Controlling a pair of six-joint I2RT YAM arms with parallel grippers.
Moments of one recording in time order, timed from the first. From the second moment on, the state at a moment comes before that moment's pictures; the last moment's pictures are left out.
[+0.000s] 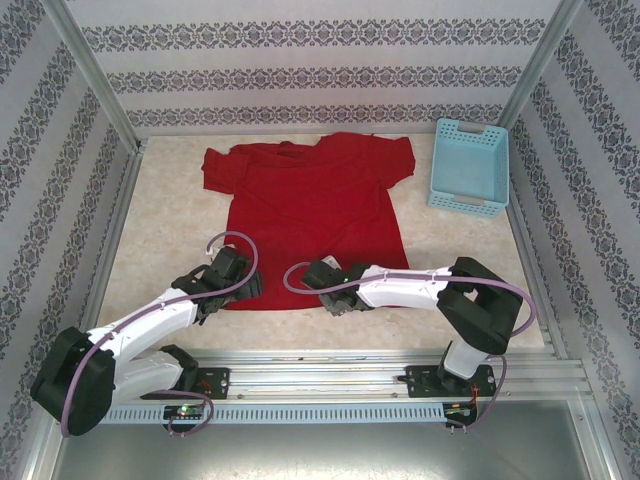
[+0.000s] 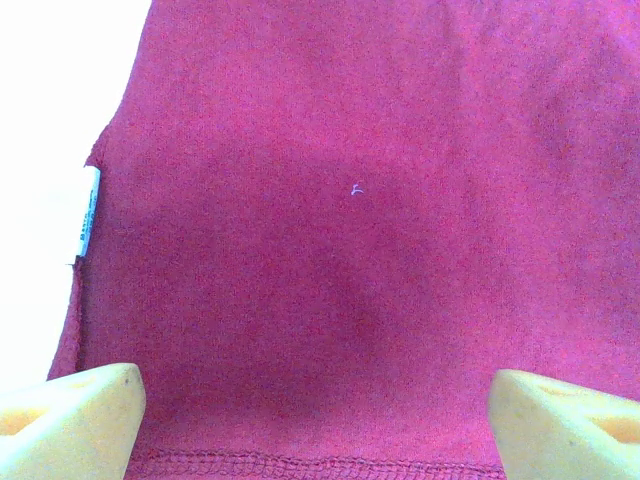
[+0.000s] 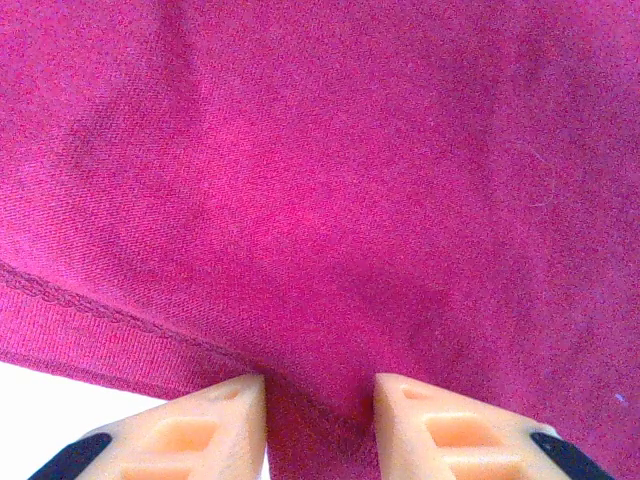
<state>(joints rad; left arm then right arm) -0.52 1.10 0.50 -0.44 -0.21 -0.69 1.01 1.67 0.92 -0.59 0.30 0.44</state>
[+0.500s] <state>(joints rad) -0.52 1.10 0.50 -0.44 -0.21 -0.69 0.99 1.65 0.92 -0.59 0.30 0.44</state>
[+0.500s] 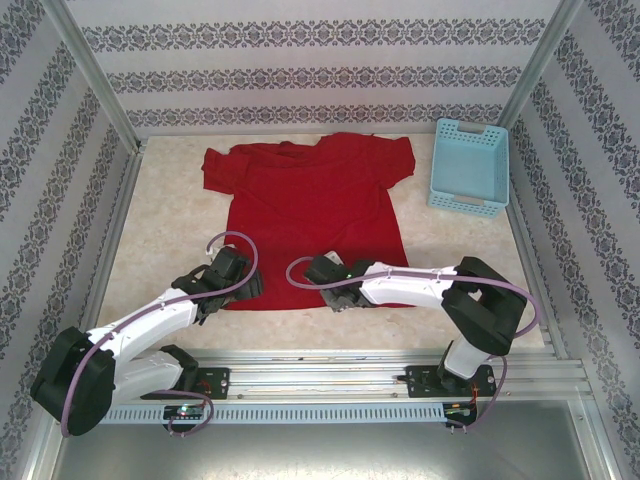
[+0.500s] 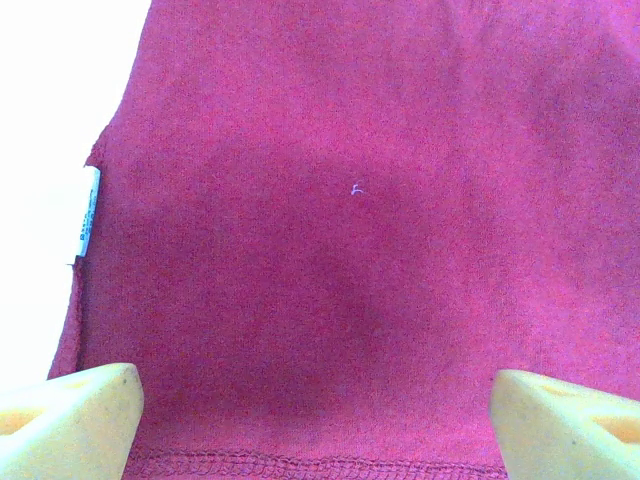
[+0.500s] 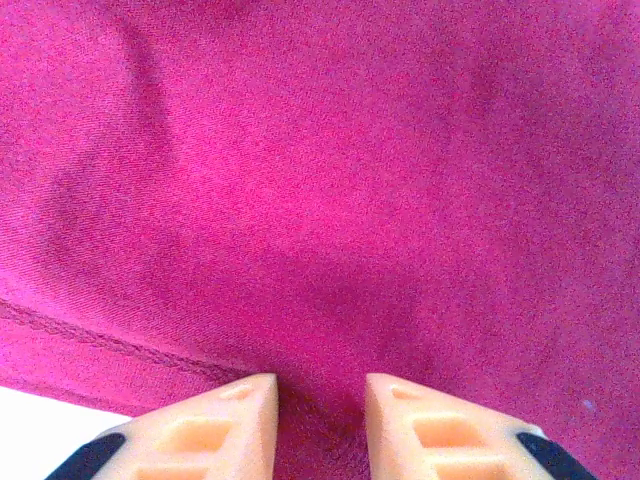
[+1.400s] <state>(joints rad) -0.53 1.08 0.50 -0.44 -0.16 -0.65 0.95 1.54 0.89 -0.55 0.27 0.45</state>
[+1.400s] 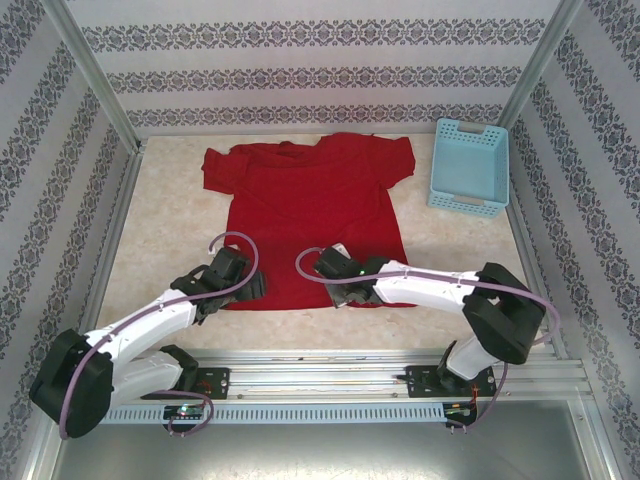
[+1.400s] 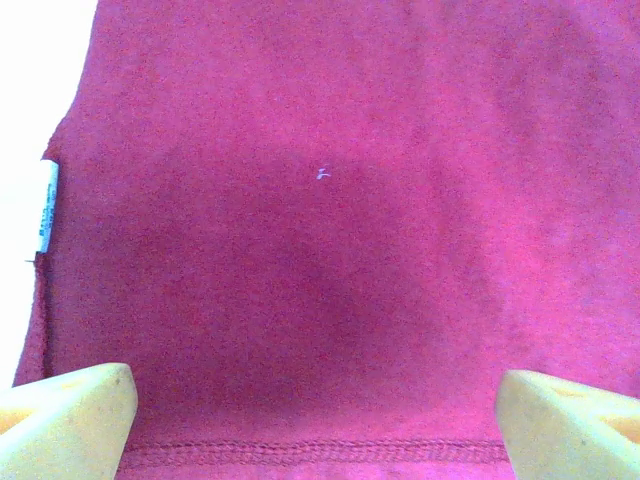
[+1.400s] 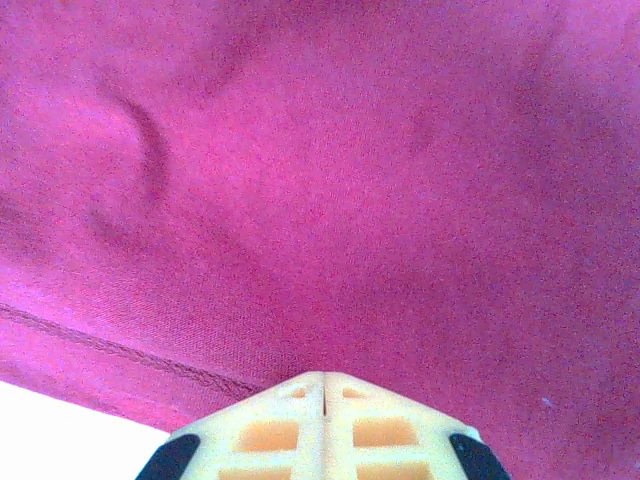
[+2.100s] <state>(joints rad) -0.82 1.34 0.60 -0.10 -0.10 -0.45 0.88 1.39 0.87 -0.42 0.26 0.52</state>
